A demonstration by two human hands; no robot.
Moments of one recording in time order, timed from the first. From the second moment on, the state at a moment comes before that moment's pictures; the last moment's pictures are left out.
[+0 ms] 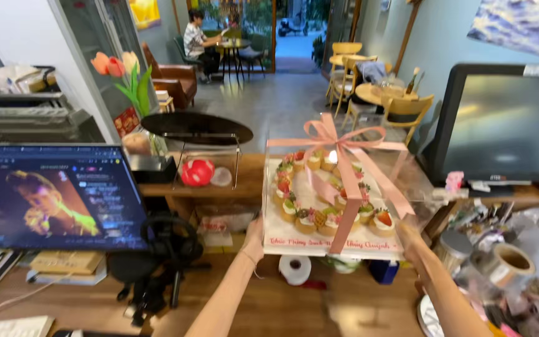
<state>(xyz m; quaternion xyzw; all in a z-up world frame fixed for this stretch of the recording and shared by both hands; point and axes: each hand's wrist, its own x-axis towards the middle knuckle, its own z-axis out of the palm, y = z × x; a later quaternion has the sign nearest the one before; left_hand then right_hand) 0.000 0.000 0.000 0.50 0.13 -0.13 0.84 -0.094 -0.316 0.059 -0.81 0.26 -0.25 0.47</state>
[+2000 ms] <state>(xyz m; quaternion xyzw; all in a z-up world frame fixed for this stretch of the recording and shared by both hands) 0.052 0.008 -0.266 0.85 -0.33 0.39 0.11 -0.141 -0.178 -0.181 -0.47 0.29 0.02 0.83</state>
